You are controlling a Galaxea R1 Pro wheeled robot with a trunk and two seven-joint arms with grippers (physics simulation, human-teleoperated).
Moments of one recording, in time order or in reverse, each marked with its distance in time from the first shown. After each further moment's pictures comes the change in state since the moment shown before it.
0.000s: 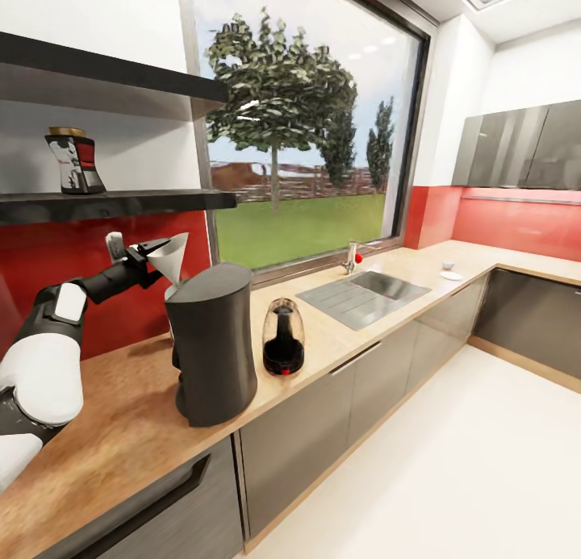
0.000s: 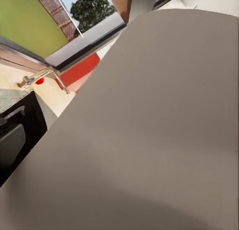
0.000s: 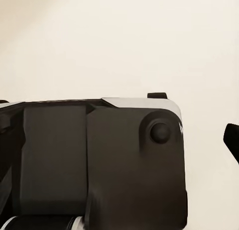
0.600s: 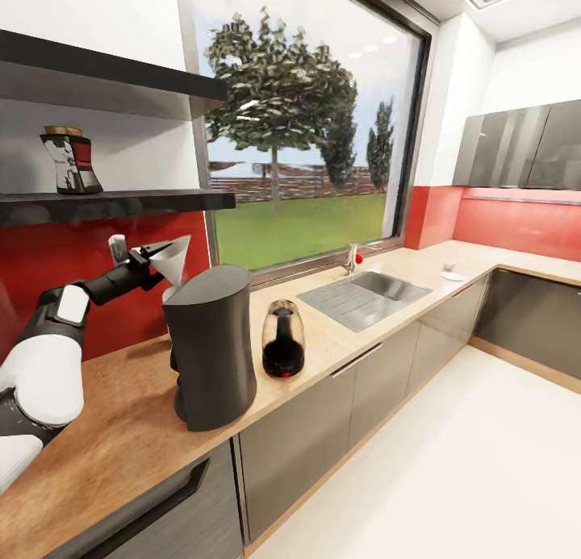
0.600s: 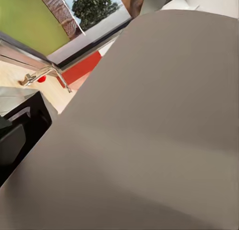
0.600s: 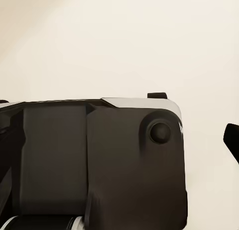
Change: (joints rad) left arm 0.004 -0.002 -0.002 0.015 0.000 -0.007 0.002; right arm 0.000 0.000 0.001 0.000 0.000 0.000 0.000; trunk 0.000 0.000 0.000
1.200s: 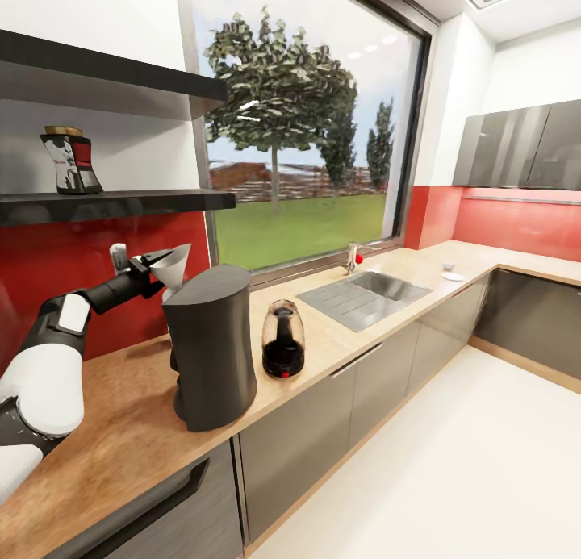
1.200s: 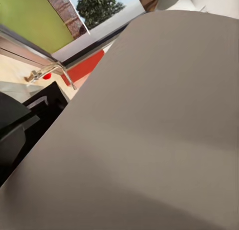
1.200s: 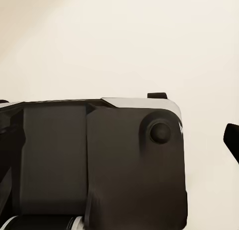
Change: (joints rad) left arm 0.040 -0.001 0.002 -0.012 0.009 -0.003 -0.002; right arm 0.000 0.000 0.001 0.000 0.000 0.000 0.000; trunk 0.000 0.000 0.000
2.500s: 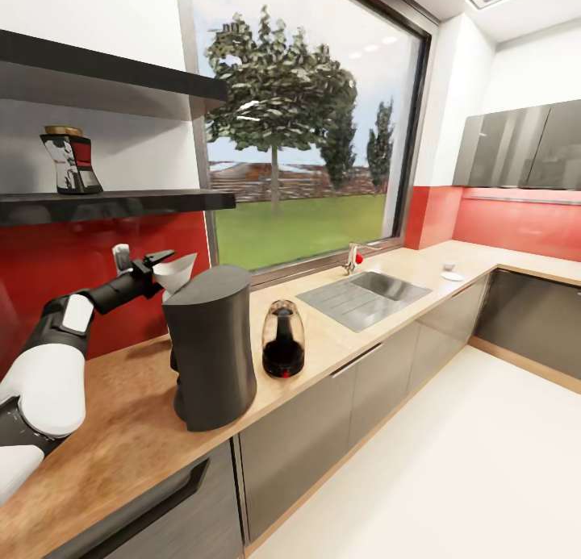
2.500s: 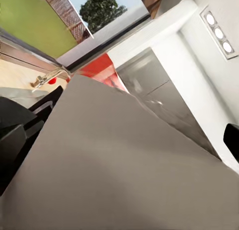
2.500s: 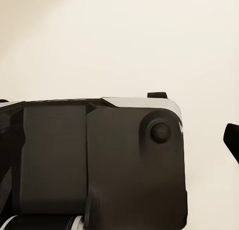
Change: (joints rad) left arm 0.000 -0.005 -0.010 0.010 -0.014 -0.052 -0.001; right arm 0.000 0.000 0.000 0.002 0.000 0.000 0.000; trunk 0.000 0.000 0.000
